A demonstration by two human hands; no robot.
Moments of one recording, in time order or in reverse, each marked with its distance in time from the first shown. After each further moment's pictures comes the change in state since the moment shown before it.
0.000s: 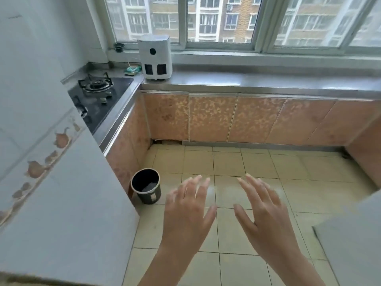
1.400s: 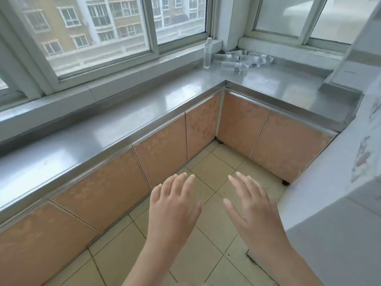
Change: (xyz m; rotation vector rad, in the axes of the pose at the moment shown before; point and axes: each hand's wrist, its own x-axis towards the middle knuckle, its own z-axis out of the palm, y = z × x) left_hand 0.704 0.444 0.315 -0.119 -0.108 0.743; right_hand 0.444 0.603 -0.111 -0.183 0.227 0.766
